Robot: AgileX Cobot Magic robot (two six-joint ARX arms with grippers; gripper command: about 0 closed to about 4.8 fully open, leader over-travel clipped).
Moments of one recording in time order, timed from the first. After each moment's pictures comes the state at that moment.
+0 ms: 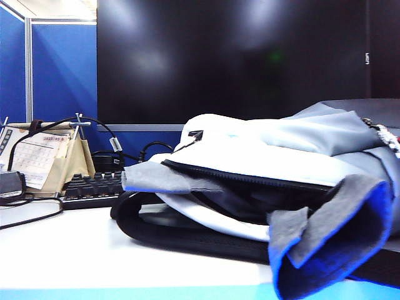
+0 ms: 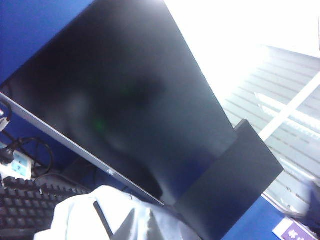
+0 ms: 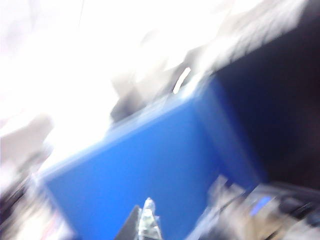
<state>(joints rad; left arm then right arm) 0.06 0.01 0.01 0.45 0.44 -1.00 0.27 0.99 0.86 0.53 -0.72 0.75</state>
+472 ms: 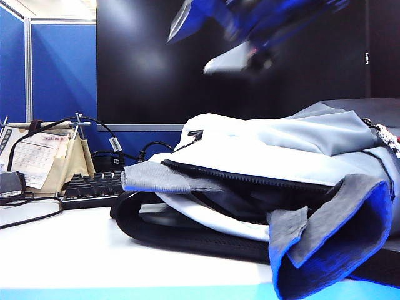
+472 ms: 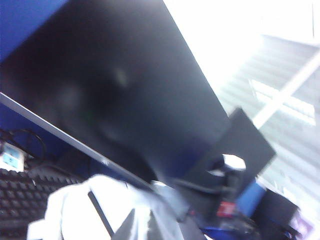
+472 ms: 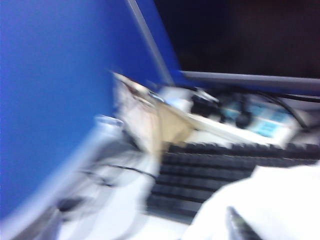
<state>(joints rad) 0.06 0.01 0.01 0.45 0.50 -0.99 0.62 1.50 0.96 0.40 -0.20 0.35</state>
